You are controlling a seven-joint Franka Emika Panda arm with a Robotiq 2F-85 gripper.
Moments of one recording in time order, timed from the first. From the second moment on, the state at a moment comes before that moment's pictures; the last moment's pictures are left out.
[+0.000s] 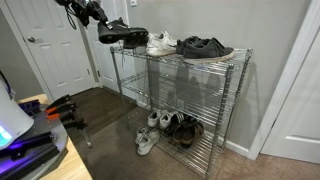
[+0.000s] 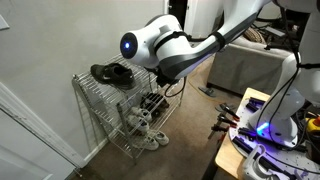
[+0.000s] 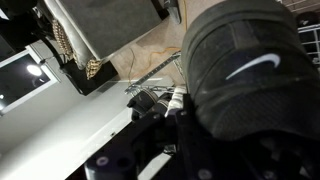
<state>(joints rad) 0.46 0.36 0.28 -1.73 -0.82 1.44 1.36</state>
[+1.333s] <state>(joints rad) 0.45 0.75 0.15 -1.19 -0.83 1.61 1.14</state>
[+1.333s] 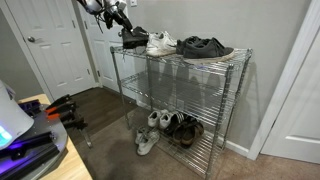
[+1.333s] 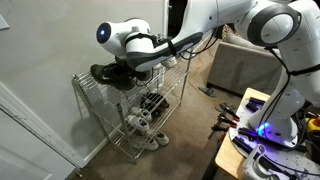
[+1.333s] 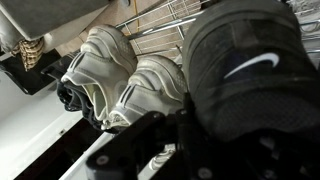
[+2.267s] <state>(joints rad) 0.42 0.84 0.15 -1.06 -0.83 1.62 1.13</state>
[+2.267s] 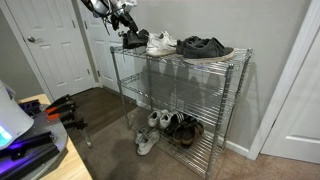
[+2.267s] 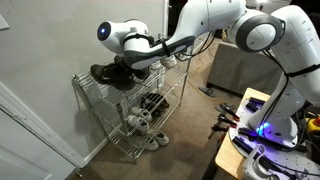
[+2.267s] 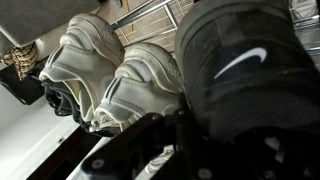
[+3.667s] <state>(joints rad) 0.54 0.59 0.20 -1.29 -0.83 1.49 1.33</state>
